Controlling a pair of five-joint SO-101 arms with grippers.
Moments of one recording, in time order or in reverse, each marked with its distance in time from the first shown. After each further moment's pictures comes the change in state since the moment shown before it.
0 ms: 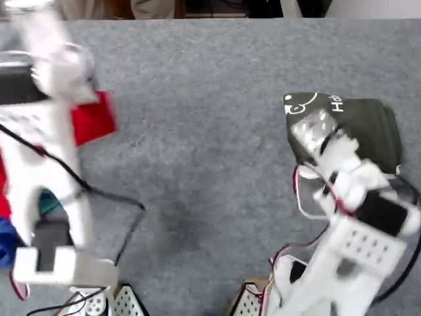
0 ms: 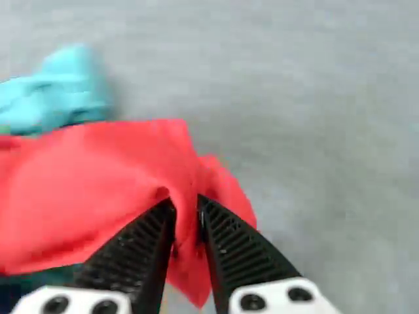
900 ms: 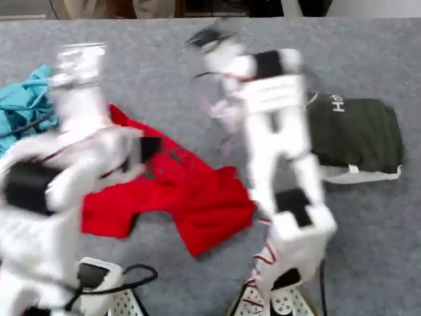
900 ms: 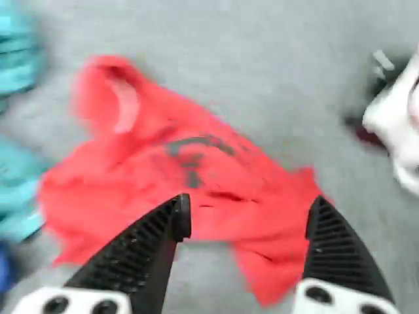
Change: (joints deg) left arm 1.1 -36.3 35.7 0.0 9.8; right arm -47.0 67.8 -58.5 9.8 -25.0
